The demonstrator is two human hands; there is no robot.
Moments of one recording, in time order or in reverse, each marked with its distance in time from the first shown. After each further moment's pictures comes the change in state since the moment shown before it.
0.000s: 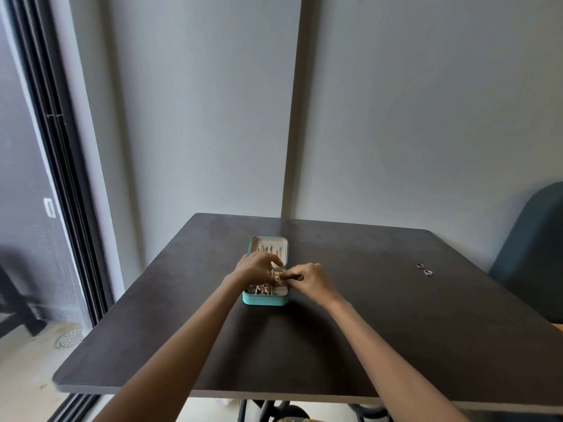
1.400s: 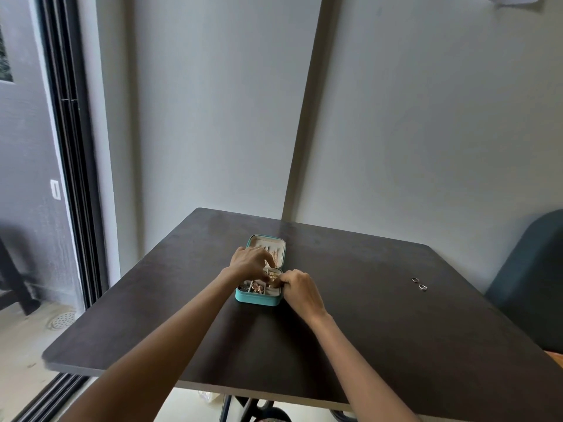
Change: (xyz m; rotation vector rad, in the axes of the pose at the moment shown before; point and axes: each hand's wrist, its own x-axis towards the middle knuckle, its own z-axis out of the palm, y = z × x) left_hand 0.001 0.003 -0.006 0.073 0.089 -0.043; right_hand -0.009 -0.015 0.016 -0.278 0.085 -0.030
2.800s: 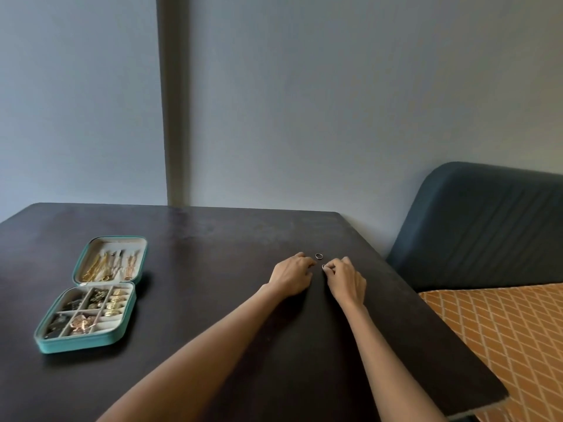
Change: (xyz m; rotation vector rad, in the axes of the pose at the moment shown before) left_hand 0.117 0.291 0.122 -0.278 -0.061 0.373; right_hand -0.058 0.285 -0.132 -0.366 0.150 0.743
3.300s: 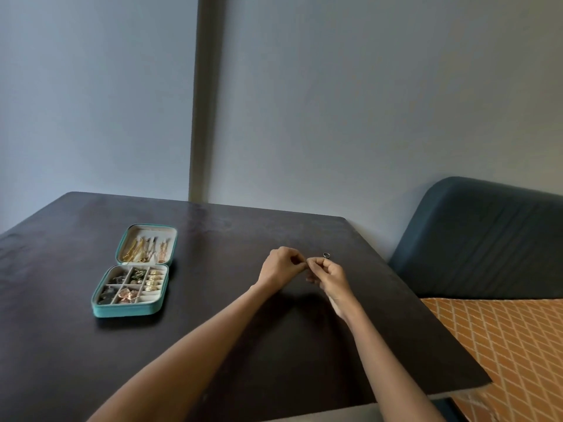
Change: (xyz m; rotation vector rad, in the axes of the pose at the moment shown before) left_hand -0.051 -0.024 -0.031 -0.399 0.281 -0.087; right_hand -0.049 -0.044 -0.015 1.237 -0.338 0.017
